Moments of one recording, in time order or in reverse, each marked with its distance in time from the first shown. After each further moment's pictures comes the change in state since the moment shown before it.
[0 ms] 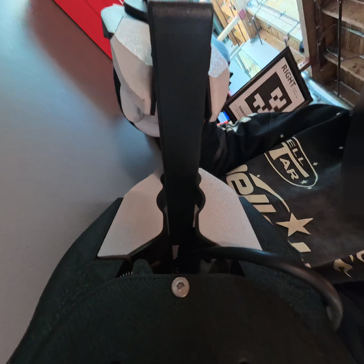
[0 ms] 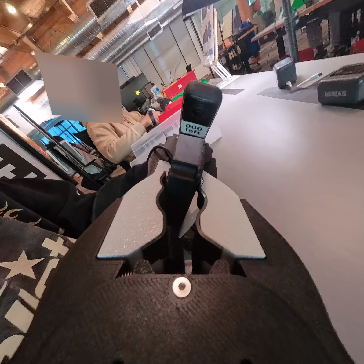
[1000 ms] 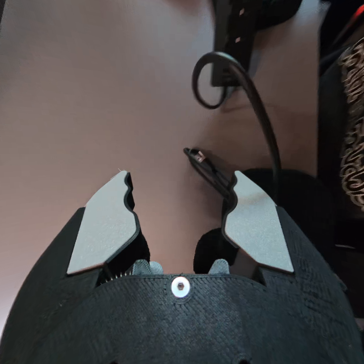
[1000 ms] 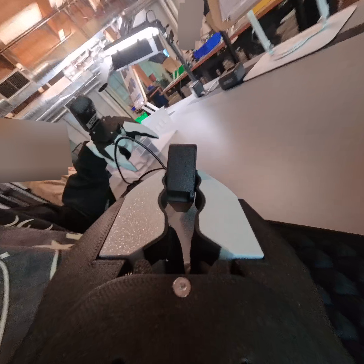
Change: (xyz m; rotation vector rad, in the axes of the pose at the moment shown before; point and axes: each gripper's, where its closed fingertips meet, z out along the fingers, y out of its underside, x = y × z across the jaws) left arm 0.048 0.083 -0.078 -0.488 -0.819 0.545; right arm -0.087 0.095 -0.150 0.265 0.447 0.154
